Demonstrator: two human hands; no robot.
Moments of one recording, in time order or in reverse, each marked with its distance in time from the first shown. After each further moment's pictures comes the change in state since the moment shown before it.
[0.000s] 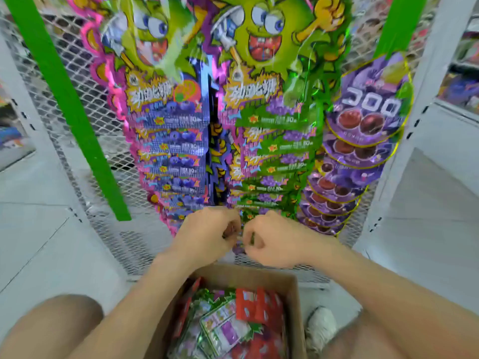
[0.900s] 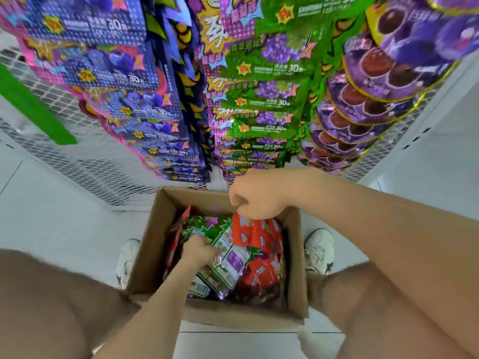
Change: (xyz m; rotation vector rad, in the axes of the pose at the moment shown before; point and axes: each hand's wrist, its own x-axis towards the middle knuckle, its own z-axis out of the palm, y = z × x) left_hand -0.125 -0.070 0.295 -0.516 -0.592 -1.125; right_hand 0.059 0.045 0.110 -0.044 -0.565 -0.020
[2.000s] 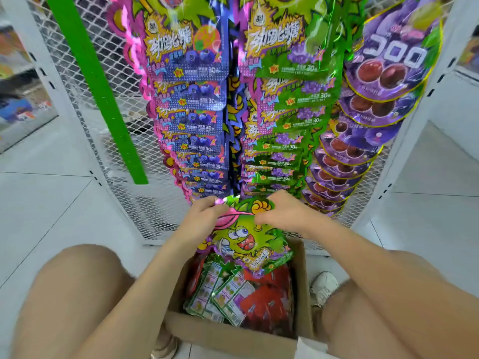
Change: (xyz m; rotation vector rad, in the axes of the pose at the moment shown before) left_hand -0.188 0.089 -0.161 -0.509 0.095 0.581; right_hand -0.079 -0.048 -0.005 0.704 0.543 0.268
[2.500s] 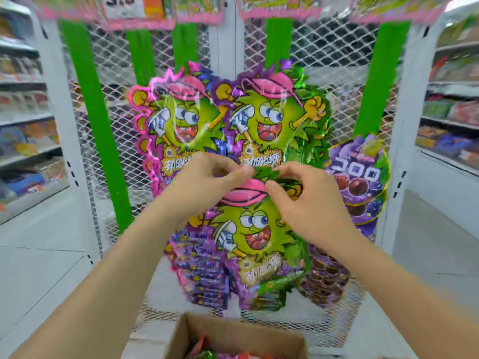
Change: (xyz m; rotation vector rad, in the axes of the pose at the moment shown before) left_hand -0.033 0.258 -0.047 0.279 0.026 0.669; right_hand -0.060 -0.127 -0.143 -0.031 0.848 -0.685
